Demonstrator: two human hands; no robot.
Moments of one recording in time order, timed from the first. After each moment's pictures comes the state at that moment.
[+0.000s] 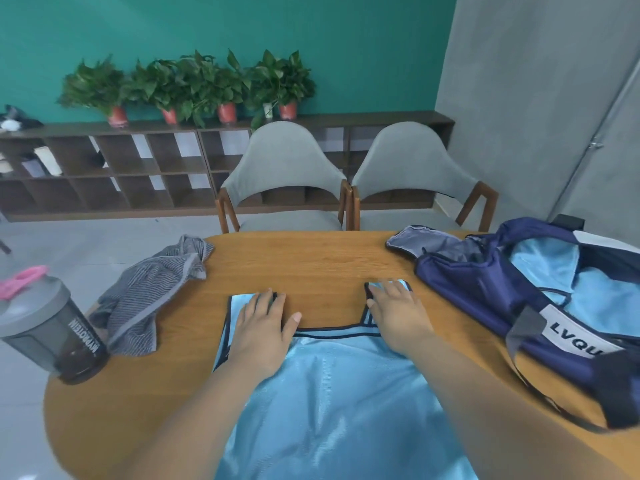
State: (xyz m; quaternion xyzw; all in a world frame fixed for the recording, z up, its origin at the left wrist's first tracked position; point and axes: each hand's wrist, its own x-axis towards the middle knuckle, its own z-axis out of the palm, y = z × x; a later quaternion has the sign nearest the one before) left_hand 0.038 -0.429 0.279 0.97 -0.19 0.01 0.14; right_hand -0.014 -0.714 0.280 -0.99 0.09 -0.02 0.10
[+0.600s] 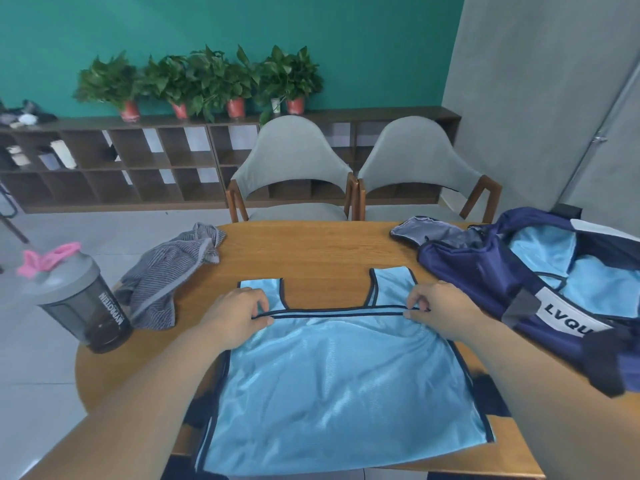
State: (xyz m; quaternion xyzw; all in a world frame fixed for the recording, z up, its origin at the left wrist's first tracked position) left_hand 0.048 -0.357 0.308 0.96 -0.24 -0.03 0.11; right_hand -0.069 -0.771 0.311 -0.98 0.06 -0.01 0.17
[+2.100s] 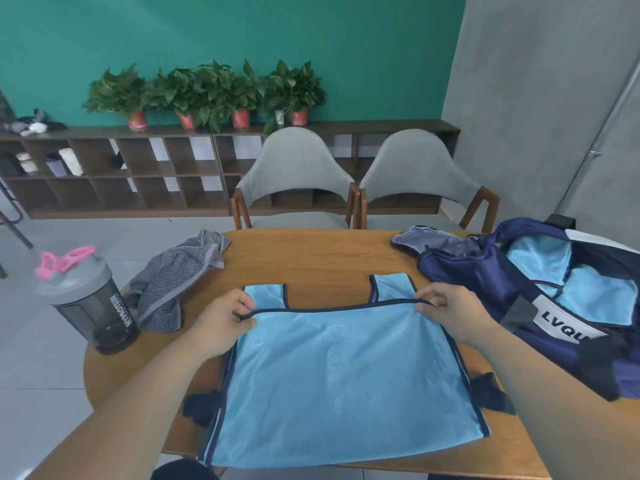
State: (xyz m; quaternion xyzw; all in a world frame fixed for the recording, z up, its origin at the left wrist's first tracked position) left_hand 0.027 -0.328 0.315 0.91 -0.11 -0.08 0.39; right_hand -0.088 -0.775 0.319 -0.91 0.13 -0.08 0.38
